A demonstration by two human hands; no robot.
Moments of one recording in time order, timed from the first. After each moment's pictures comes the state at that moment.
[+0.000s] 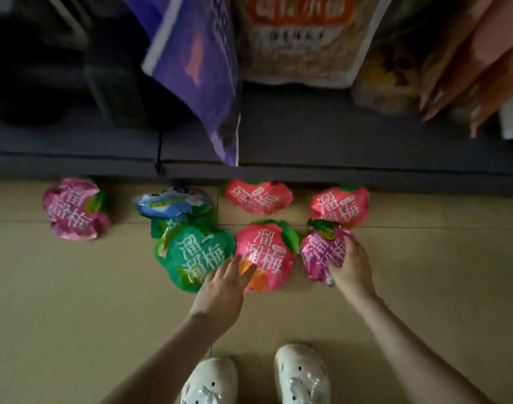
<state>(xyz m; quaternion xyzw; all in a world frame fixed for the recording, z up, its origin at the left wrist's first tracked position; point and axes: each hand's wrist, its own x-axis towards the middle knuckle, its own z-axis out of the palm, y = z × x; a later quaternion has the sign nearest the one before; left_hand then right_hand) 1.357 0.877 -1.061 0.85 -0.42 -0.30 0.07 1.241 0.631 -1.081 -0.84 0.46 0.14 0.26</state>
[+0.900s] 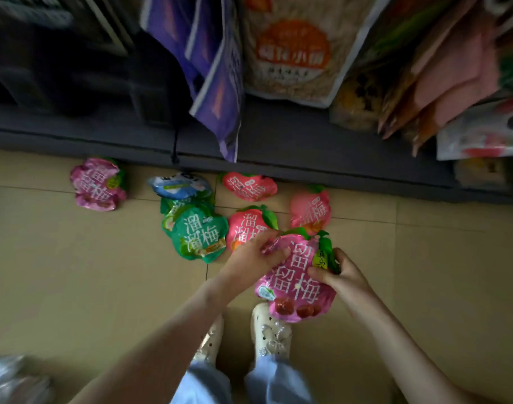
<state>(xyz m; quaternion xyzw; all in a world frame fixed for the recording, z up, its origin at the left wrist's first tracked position) 1.355 0.807 -0.907 0.76 -0.13 -0.52 0.36 1.228 0.653 -0.886 -0.57 0.50 0.19 0.62</state>
